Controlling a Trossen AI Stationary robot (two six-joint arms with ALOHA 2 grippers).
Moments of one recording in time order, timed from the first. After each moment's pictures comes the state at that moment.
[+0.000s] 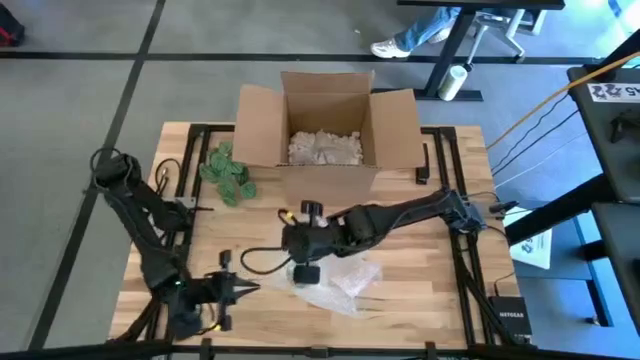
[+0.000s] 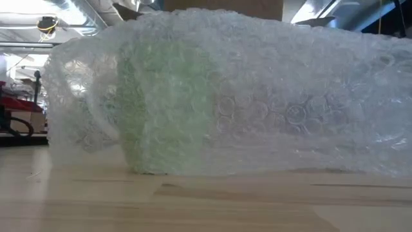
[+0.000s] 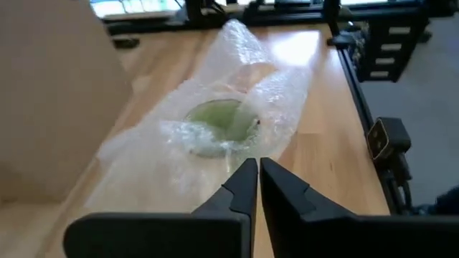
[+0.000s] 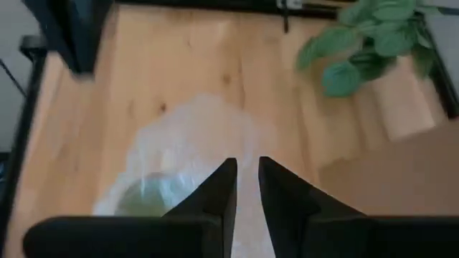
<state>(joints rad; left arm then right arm) -1.08 1.42 0.99 -0.49 -1.08 -0.80 0.33 2.15 2.36 -1.15 0.33 0.23</state>
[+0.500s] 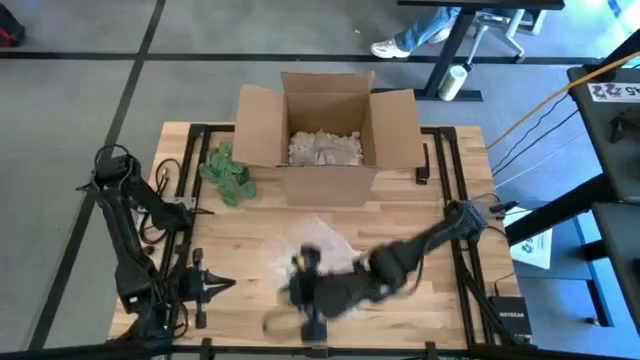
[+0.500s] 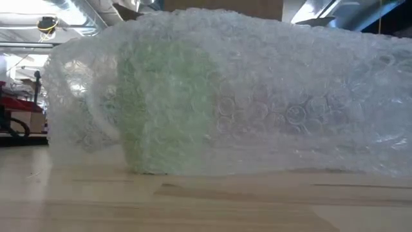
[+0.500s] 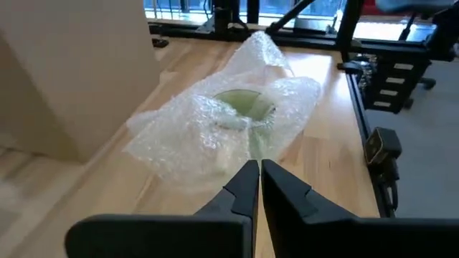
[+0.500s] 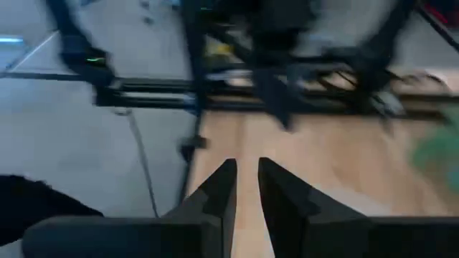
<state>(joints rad) -1.25 1.43 0.99 -0.80 -1.24 -1.28 0.57 2.21 2.36 -0.69 0.36 0.27</state>
